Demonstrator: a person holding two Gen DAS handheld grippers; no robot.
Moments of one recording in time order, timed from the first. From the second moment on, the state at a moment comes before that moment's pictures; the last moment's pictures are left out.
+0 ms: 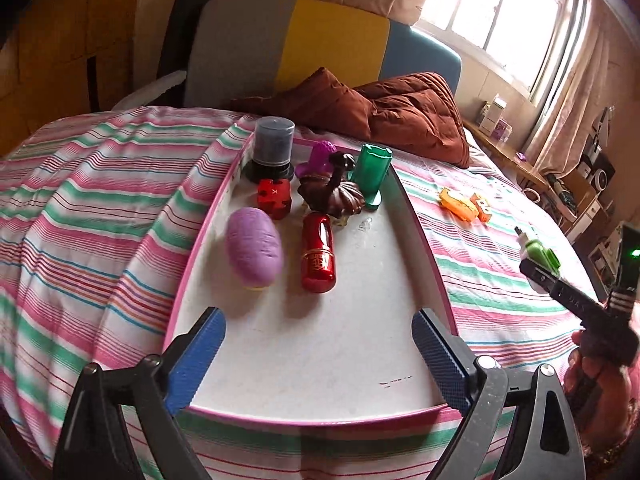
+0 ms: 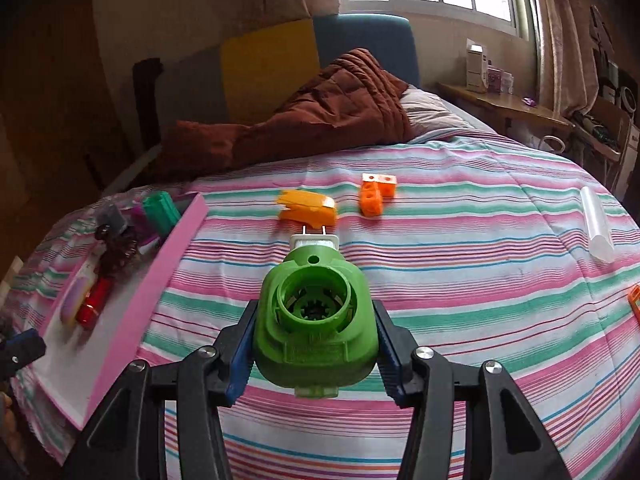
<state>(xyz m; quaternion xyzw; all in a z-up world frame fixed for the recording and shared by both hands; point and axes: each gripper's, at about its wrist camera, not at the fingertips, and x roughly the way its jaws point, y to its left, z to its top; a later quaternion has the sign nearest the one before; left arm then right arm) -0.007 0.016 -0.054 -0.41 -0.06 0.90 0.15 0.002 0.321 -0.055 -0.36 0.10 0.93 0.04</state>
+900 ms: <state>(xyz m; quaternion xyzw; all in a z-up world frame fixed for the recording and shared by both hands) 0.008 -0.034 -0.048 -0.38 -0.09 0.92 0.08 -0.070 0.158 -0.049 -0.41 0.09 0.91 -0.05</state>
